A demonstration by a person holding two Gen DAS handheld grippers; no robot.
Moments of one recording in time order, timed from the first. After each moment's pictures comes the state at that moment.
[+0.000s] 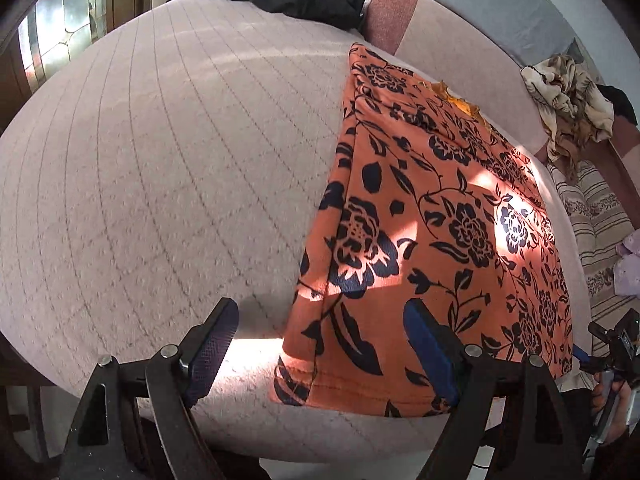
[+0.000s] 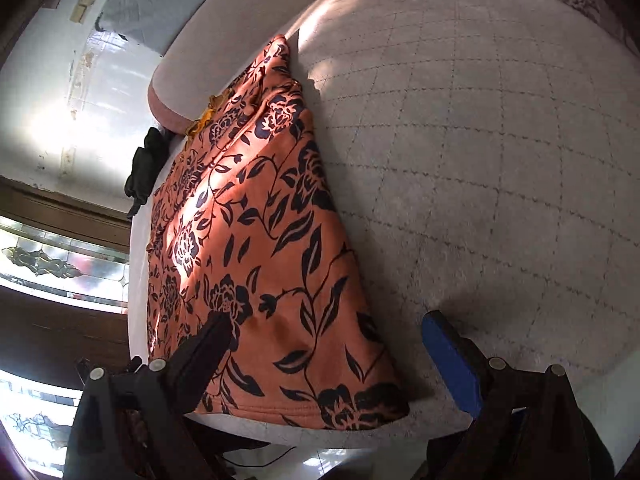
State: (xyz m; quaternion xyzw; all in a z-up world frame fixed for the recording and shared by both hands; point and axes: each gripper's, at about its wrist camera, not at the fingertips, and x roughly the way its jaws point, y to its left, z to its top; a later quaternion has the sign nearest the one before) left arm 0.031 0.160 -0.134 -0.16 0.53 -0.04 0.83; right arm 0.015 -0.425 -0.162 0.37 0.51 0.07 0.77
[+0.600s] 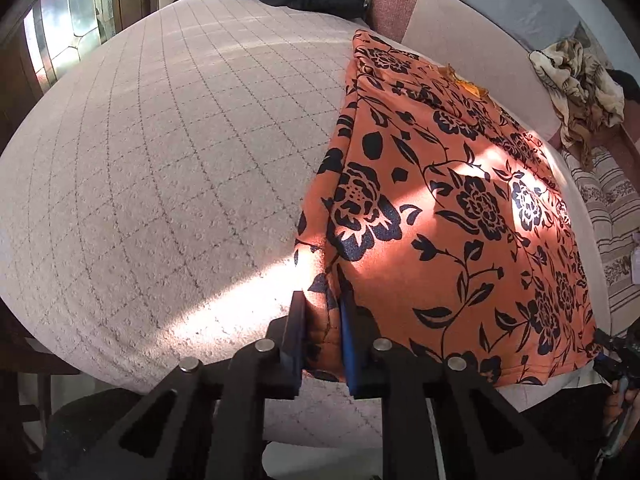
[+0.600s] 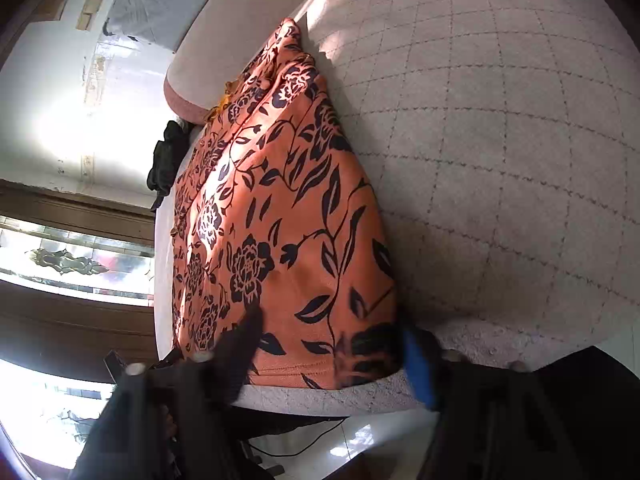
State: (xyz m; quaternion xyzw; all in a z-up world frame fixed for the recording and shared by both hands) left arm 0.015 0.144 -0.137 -0.13 0.53 -0.02 0.84; right arm -0.007 -0.404 -0.170 0.41 0.51 0.11 0.75
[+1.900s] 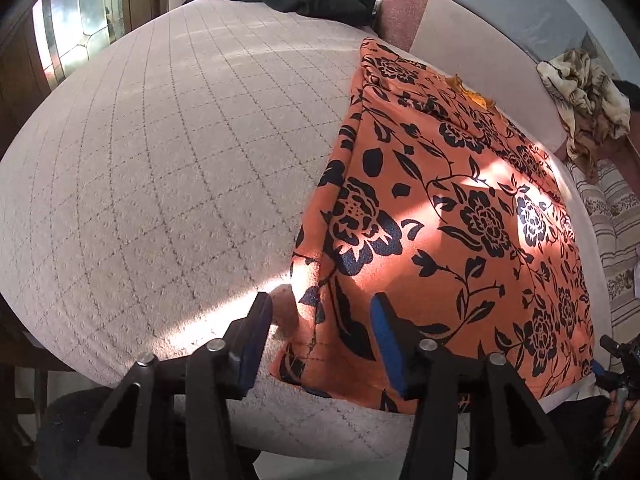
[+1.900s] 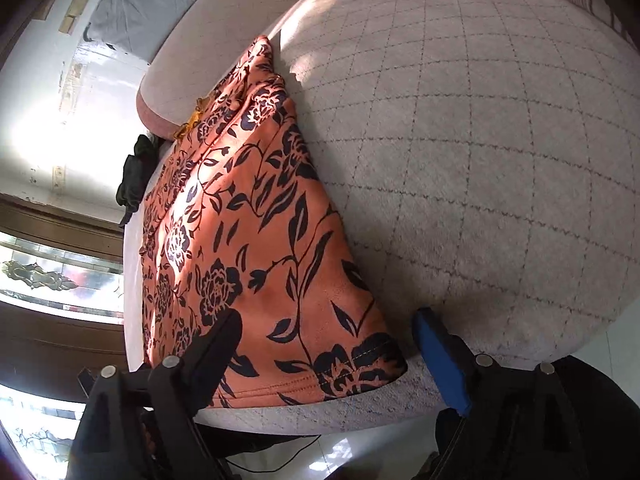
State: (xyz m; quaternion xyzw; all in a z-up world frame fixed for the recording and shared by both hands) left arm 0.023 0.141 -0.135 -0.13 0.52 0.00 0.85; right arm -0.002 -0.414 -0.165 0.37 0.51 0.04 0.78
